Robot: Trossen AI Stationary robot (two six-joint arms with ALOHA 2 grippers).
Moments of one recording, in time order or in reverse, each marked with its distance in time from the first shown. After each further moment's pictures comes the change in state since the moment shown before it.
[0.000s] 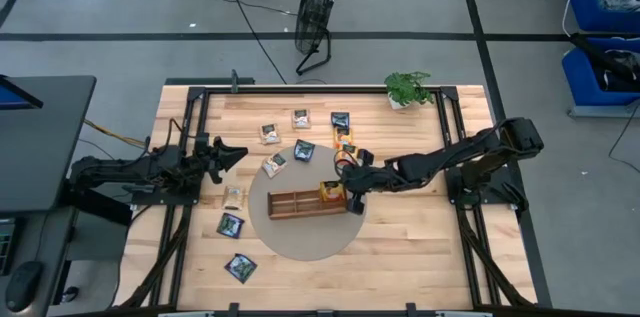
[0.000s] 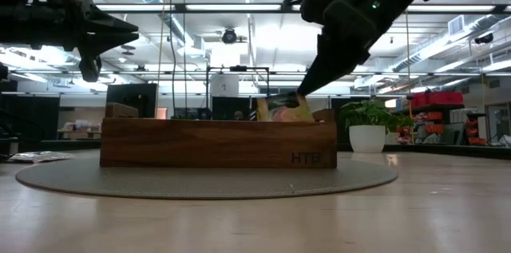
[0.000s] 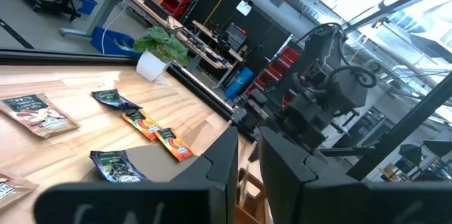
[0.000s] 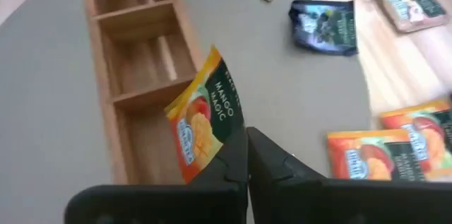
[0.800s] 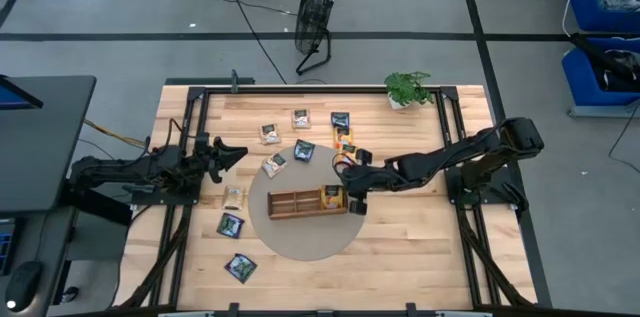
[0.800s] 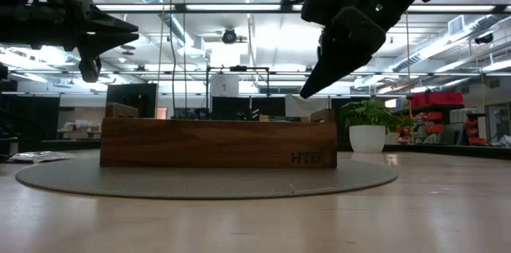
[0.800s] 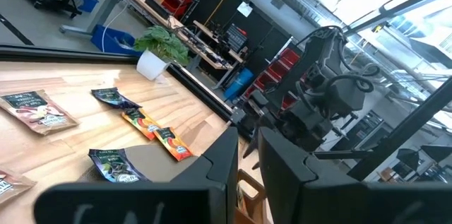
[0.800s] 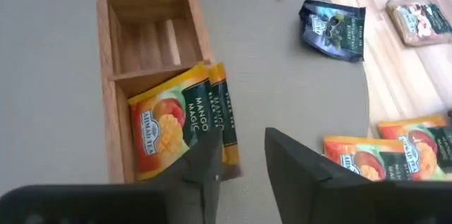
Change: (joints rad) left arm 0.000 0.000 0.000 0.000 -0.004 -0.020; right arm -0.015 -0.009 -0.001 -0.020 -0.028 -0.094
